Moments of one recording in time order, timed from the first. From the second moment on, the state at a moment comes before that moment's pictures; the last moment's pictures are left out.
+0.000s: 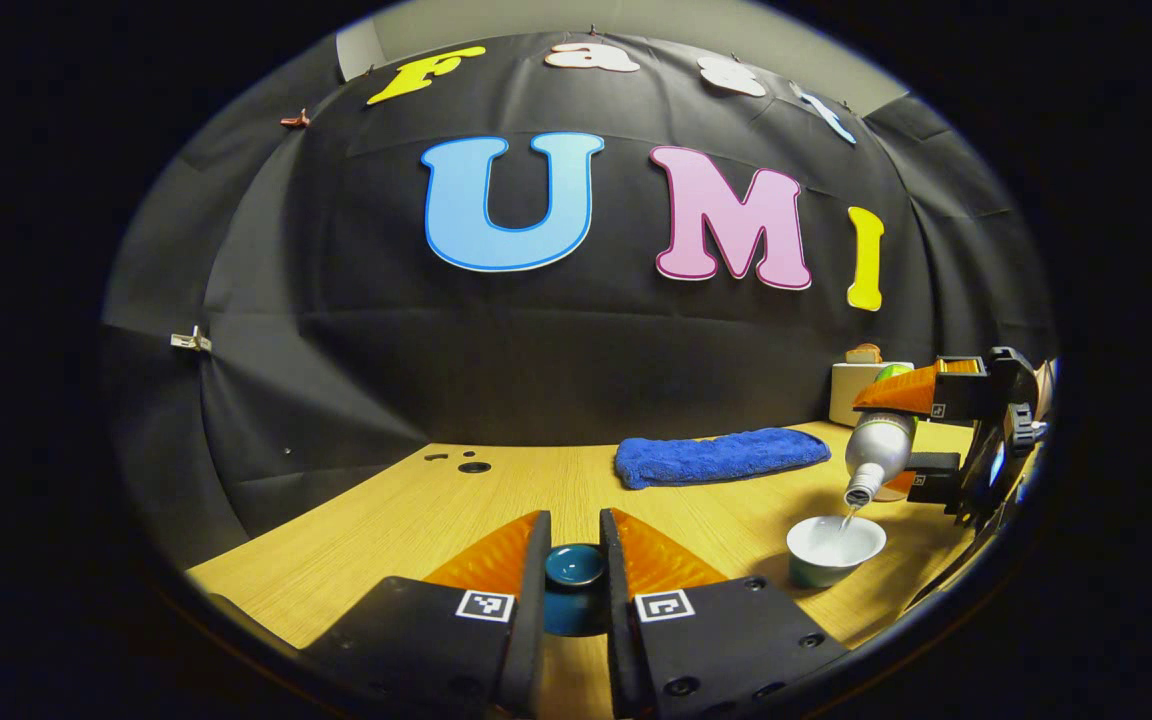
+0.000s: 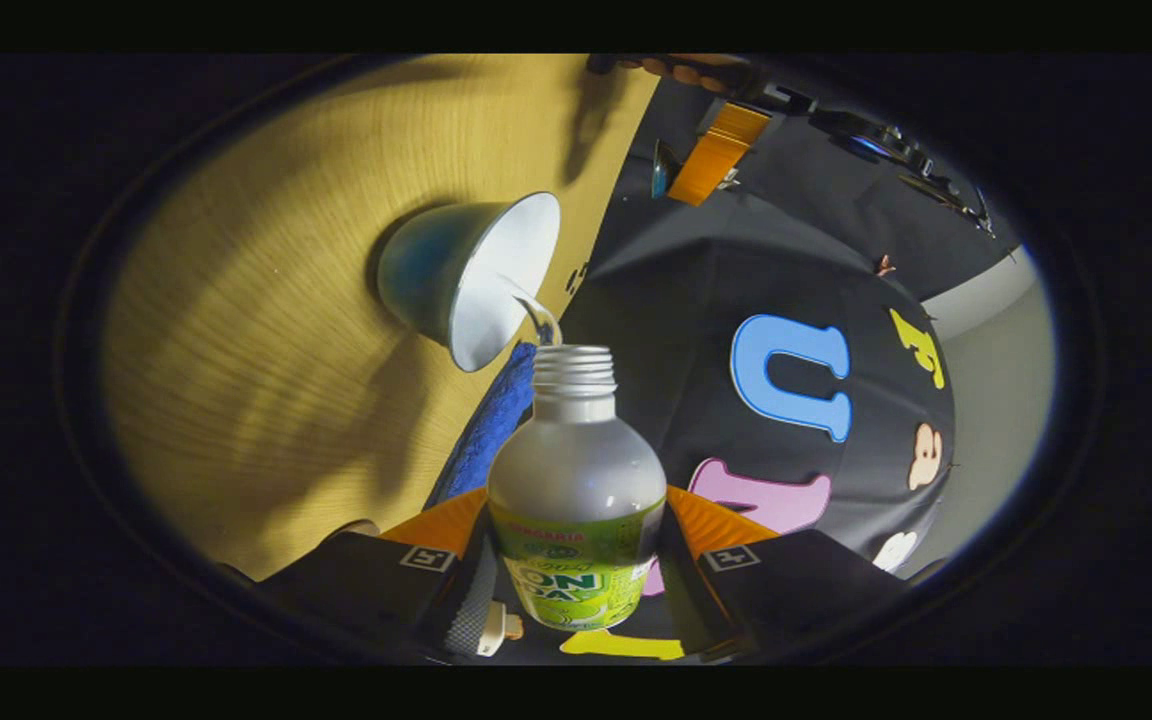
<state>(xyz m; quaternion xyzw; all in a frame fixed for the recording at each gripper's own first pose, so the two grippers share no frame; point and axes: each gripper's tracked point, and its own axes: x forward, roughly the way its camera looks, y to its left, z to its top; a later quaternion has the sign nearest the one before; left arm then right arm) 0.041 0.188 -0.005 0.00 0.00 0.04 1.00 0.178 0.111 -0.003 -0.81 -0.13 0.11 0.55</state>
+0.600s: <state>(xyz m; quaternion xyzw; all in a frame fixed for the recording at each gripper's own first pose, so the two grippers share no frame) 0.041 0.188 -0.005 0.00 0.00 0.04 1.00 0.180 0.118 0.018 -0.85 -0.16 0.09 0.49</state>
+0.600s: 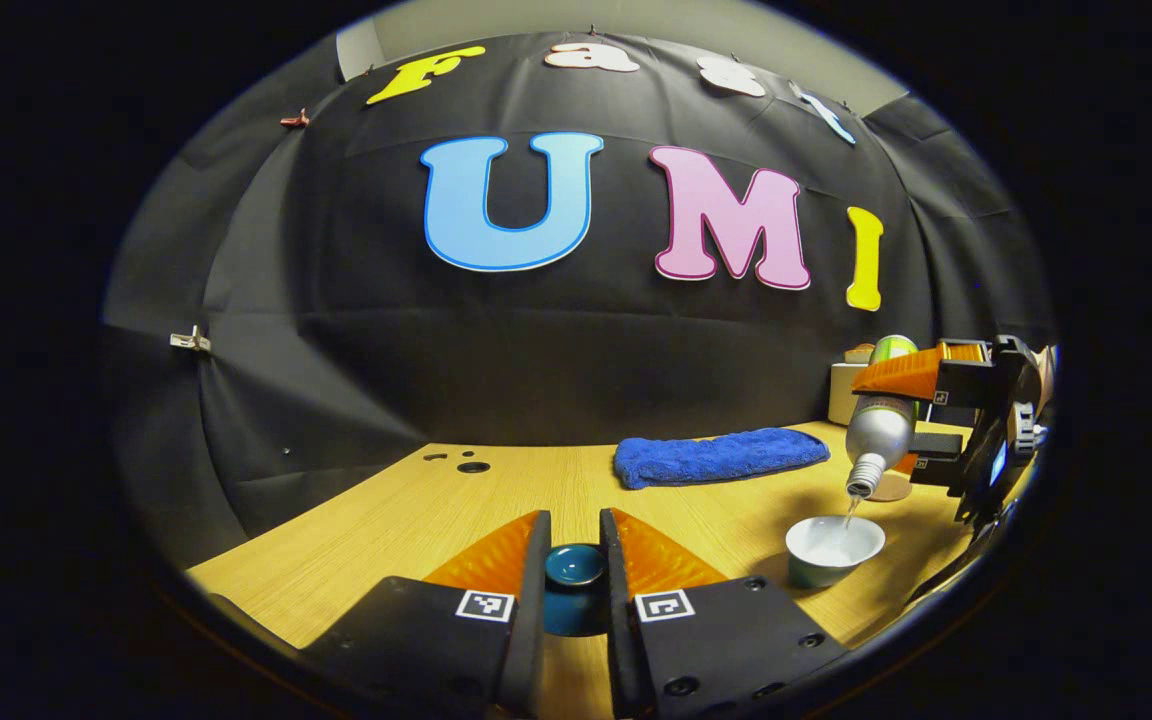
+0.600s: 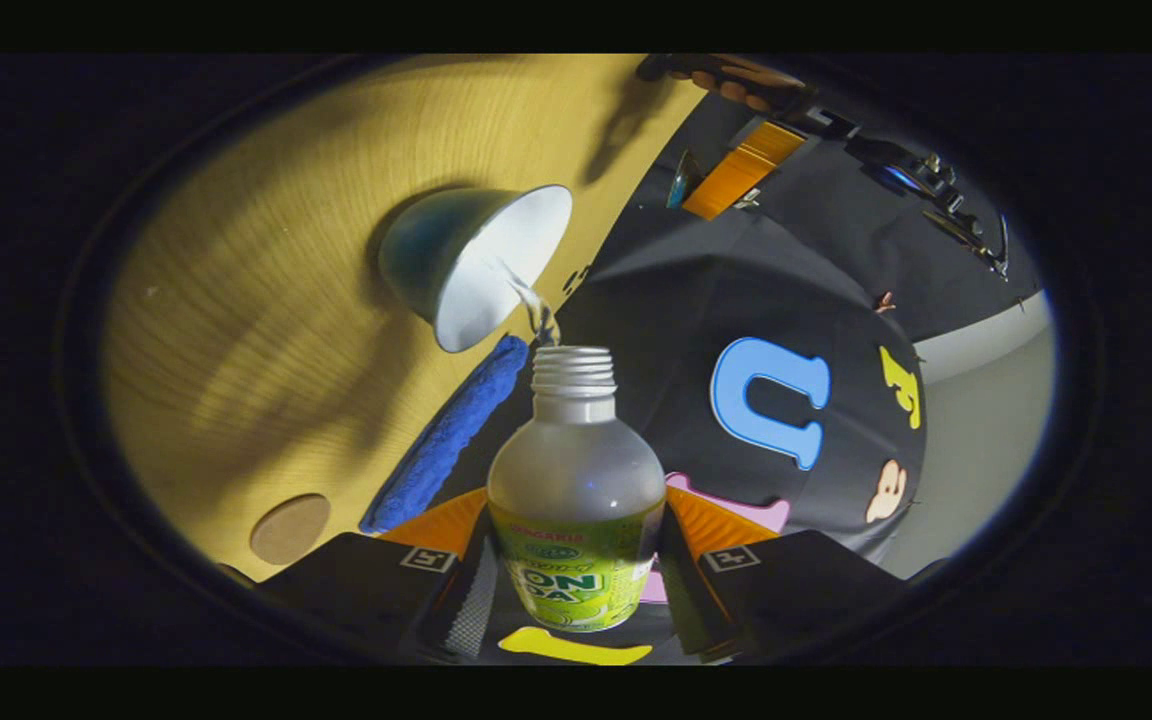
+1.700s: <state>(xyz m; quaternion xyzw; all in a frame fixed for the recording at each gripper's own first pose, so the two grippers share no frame) 0.042 0.188 -0.006 0.00 0.00 0.04 1.00 0.181 0.129 0.033 -0.88 -0.20 0.07 0.42</state>
